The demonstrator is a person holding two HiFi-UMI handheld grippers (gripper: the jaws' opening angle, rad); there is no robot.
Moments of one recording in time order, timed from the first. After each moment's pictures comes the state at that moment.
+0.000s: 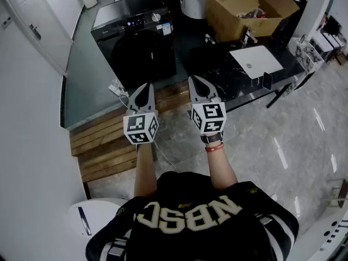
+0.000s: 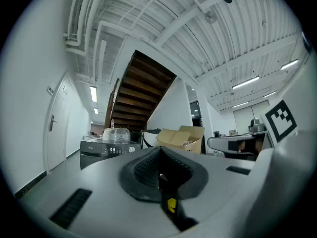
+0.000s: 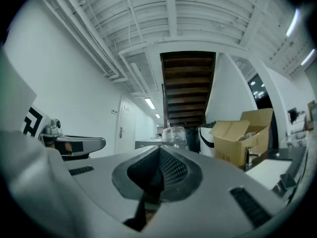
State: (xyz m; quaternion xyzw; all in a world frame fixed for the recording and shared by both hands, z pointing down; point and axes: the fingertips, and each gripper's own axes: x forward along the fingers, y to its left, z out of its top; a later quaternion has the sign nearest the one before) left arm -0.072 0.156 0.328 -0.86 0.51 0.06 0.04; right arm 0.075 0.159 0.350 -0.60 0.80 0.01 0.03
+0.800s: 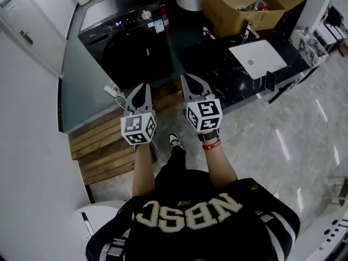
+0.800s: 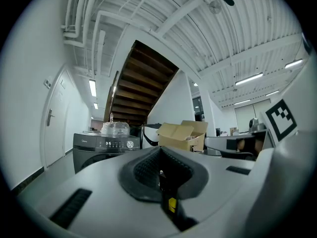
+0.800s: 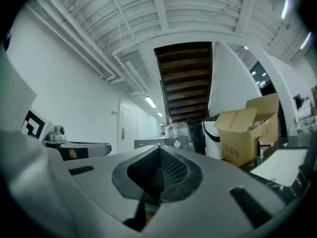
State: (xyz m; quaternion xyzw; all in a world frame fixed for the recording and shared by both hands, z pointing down) left arm -0.034 0.073 0.358 -0.86 0.52 0.05 0.02; right arm 0.098 0.074 0.376 -0.57 0.82 -0.02 0.05
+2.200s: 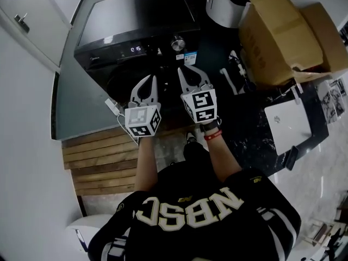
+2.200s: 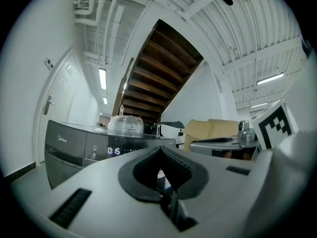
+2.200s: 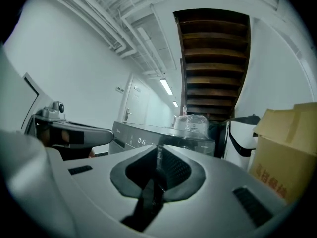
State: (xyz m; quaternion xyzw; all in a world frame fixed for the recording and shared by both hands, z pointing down) left arm -0.093 -0.340 0.379 -0.83 0.55 0.07 -0.01; right arm 0.003 -0.369 0.393 -0.50 0.86 0.06 -0.07
